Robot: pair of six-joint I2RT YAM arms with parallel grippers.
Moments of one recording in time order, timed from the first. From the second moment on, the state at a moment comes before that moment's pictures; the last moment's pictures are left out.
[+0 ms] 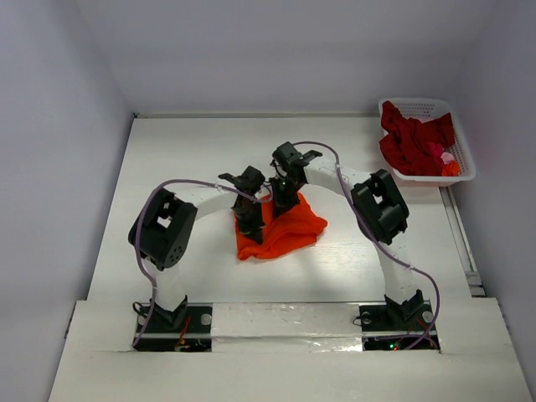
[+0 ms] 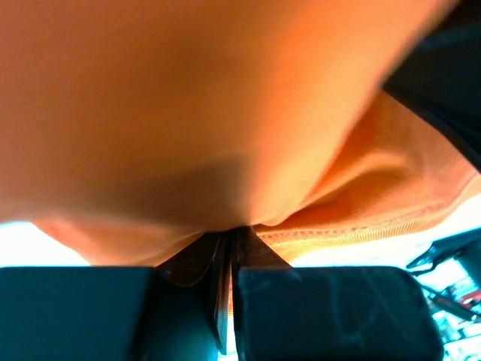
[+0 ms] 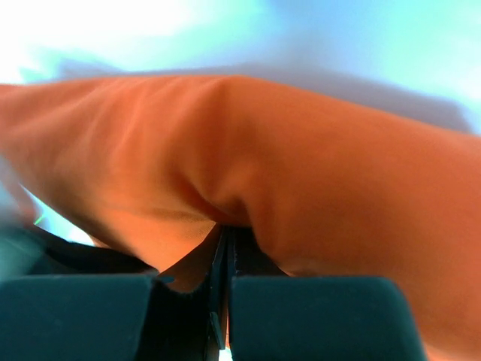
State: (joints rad) left arm -0.61 1.82 1.13 -0.72 0.27 -0.70; right arm 0.63 2.19 1.69 -0.76 -0.35 0.48
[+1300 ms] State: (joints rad) left arm -0.44 1.94 1.33 -0.78 0.19 -0.60; right arm 0.53 2.38 2.03 -0.87 -0.40 0.44
